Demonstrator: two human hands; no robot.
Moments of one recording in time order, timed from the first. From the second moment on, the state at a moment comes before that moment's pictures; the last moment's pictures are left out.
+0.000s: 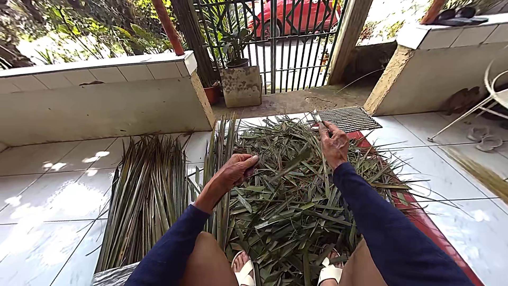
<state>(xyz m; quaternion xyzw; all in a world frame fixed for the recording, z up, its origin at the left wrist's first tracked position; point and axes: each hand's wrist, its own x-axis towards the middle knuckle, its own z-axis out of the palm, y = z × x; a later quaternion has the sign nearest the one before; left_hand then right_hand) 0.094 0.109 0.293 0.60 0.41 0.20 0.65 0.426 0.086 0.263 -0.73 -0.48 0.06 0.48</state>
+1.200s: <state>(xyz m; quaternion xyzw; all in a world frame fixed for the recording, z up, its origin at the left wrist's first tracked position) 0.090 0.109 0.290 0.47 0.25 0.13 0.84 0.359 0.081 0.267 -0.61 -0.56 0.13 0.55</state>
